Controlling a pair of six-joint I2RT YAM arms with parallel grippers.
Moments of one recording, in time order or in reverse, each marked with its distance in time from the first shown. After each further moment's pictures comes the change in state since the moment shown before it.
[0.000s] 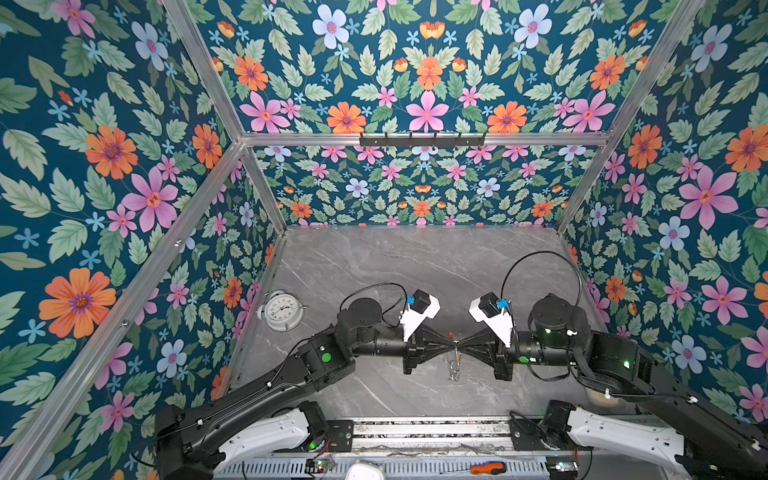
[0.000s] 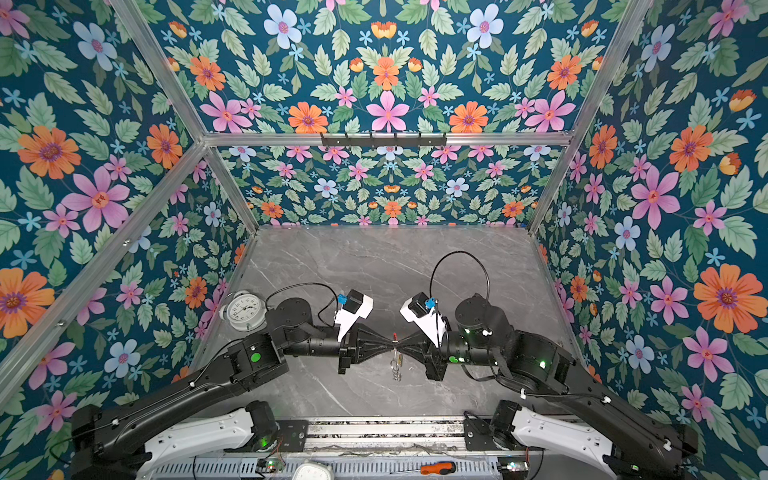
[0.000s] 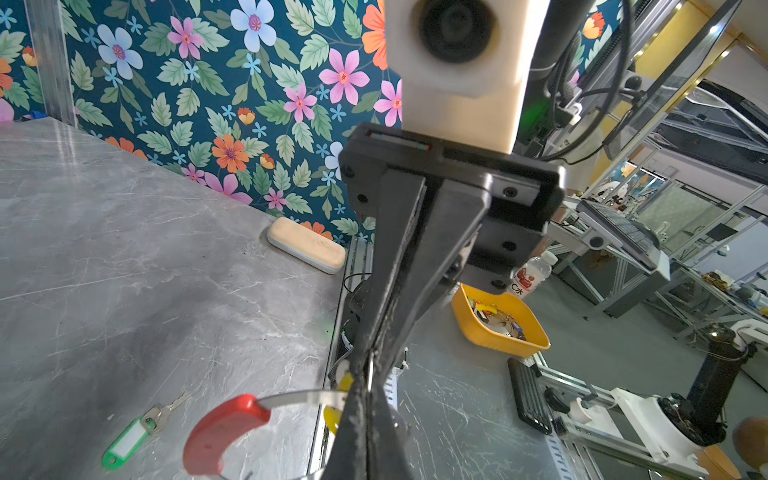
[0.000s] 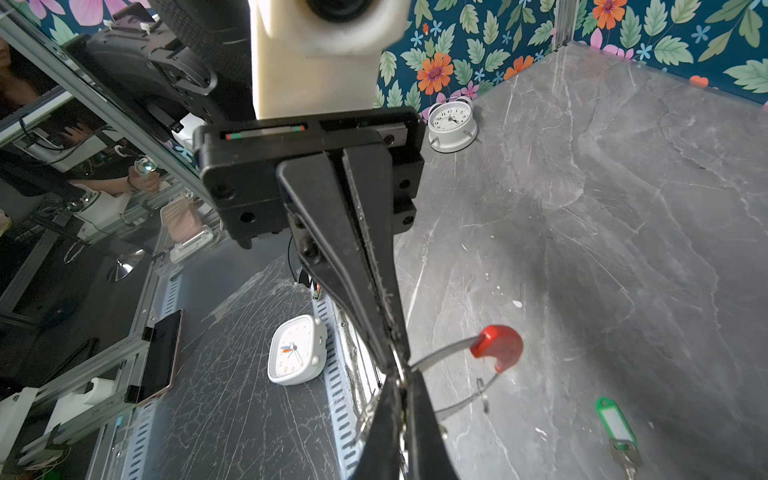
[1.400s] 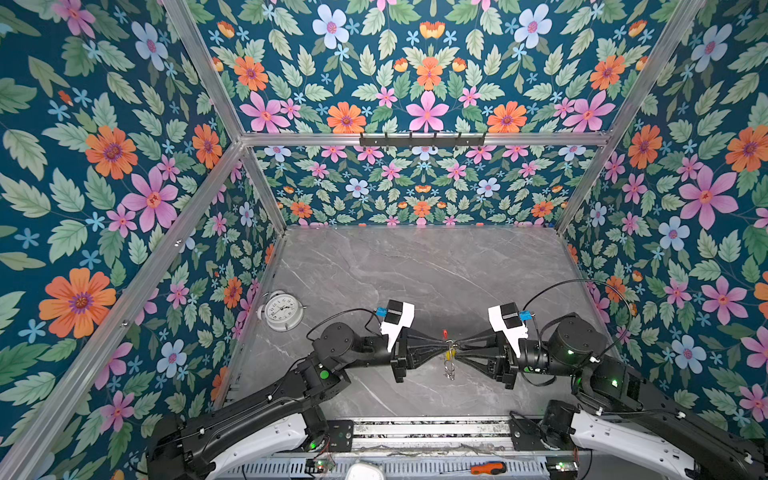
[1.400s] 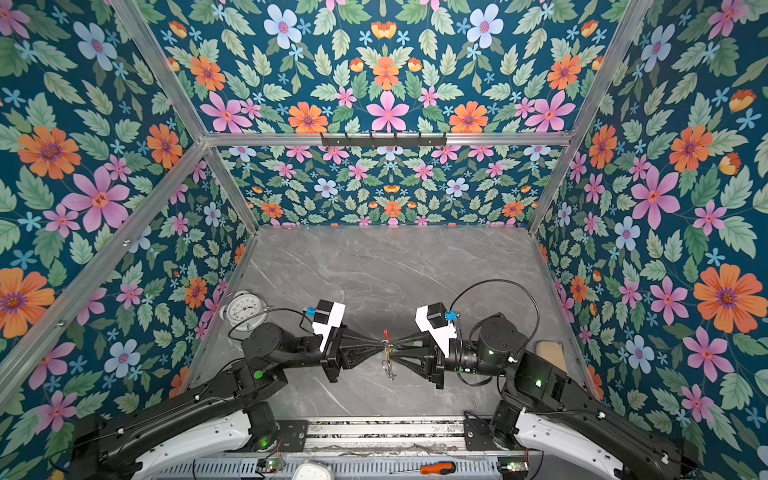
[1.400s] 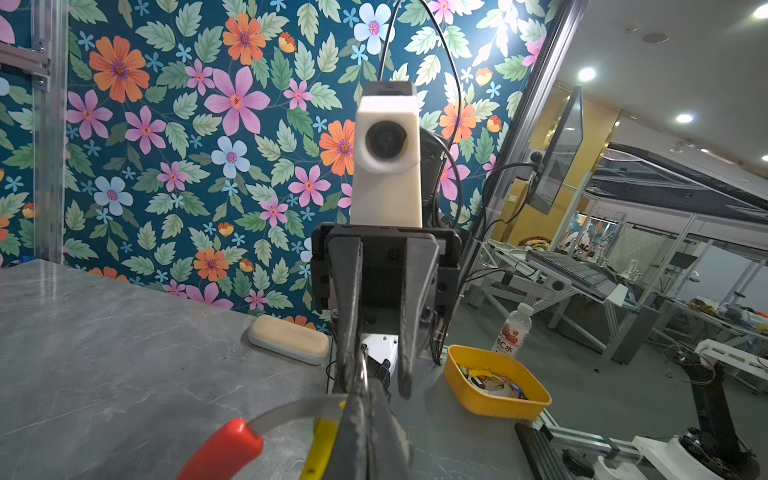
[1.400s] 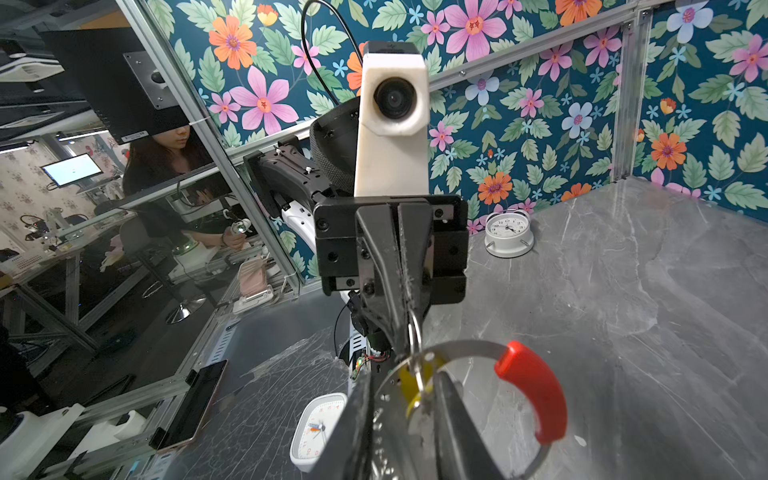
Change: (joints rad) left arm -0.001 -0.113 -0.251 0.526 -0.024 -0.087; right arm -0.002 -0.196 -0.311 0.523 -0.152 0.068
